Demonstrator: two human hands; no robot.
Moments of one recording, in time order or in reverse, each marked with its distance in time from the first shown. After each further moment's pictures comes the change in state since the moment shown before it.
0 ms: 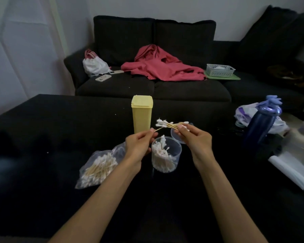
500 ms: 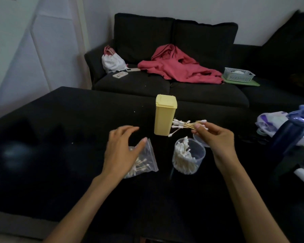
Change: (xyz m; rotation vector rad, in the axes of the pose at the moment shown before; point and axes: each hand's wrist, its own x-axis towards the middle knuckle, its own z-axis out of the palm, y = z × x) left_hand 0.009 -0.024 -0.116 0.912 0.217 0.624; right_hand -0.008 -0.001 0.020 -0.125 -0.140 -0.207
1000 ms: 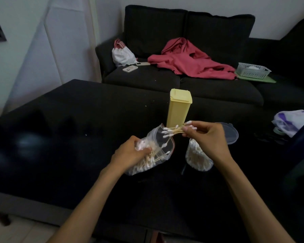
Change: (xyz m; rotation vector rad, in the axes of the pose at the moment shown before) left_hand 0.005 -0.038 0.000 -0.137 -0.419 -0.410; right_hand -0.012 0.013 0.042 -0.254 -0.248 -0.162
